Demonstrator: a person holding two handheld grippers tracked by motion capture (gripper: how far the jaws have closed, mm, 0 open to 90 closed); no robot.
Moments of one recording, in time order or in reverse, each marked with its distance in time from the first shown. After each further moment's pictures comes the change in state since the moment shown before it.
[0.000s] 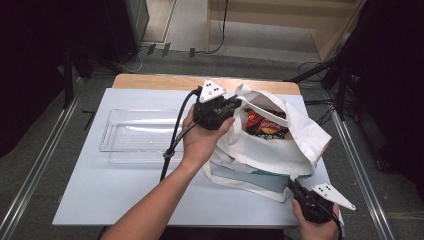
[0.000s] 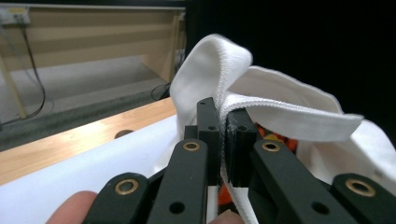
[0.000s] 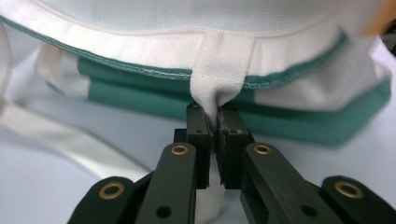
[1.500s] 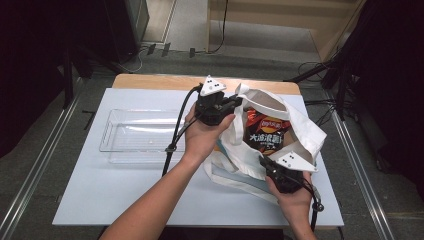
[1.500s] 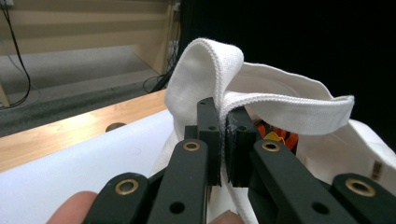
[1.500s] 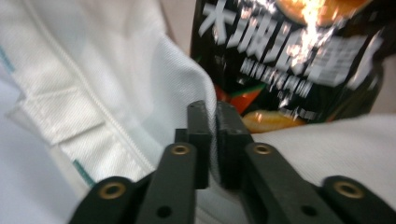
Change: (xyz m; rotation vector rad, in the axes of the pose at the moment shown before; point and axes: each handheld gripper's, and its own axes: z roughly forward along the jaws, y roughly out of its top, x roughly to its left) left arm 0.007 -0.004 0.015 0.031 -0.041 -0.030; right arm 0.056 0.062 0.052 0.021 0.161 -0.254
